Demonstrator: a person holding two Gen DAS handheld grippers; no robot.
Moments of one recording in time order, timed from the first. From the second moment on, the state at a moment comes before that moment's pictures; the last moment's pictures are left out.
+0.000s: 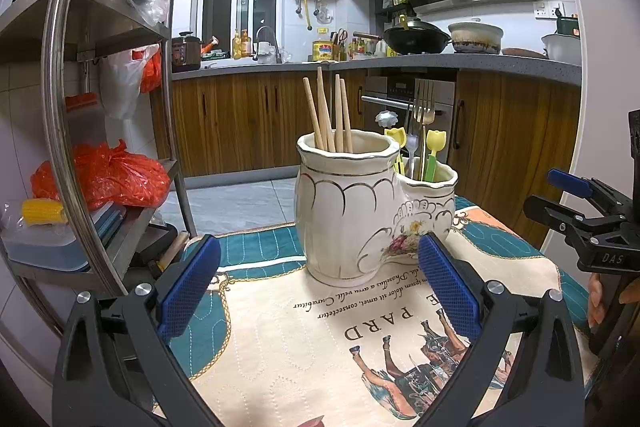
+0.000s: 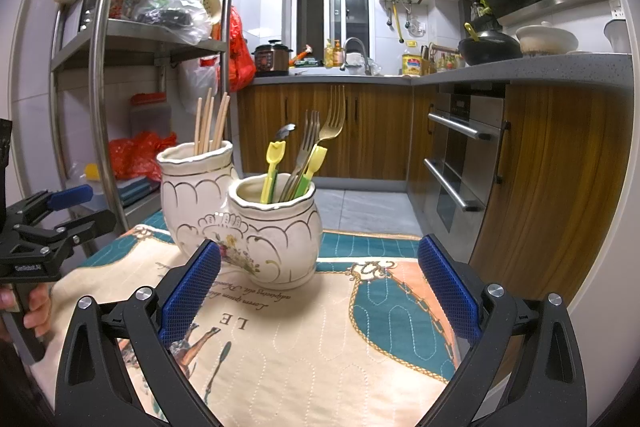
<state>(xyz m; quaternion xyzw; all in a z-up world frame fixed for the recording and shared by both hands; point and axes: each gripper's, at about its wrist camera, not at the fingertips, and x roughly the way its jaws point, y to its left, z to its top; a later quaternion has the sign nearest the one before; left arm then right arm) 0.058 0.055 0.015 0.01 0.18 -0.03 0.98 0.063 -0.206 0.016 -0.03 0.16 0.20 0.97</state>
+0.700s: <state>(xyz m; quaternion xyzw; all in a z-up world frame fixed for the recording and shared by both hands) 0.058 0.056 0.016 0.01 0.18 -0.04 0.98 0.063 -0.206 0.016 -0.03 0.16 0.20 0.97</state>
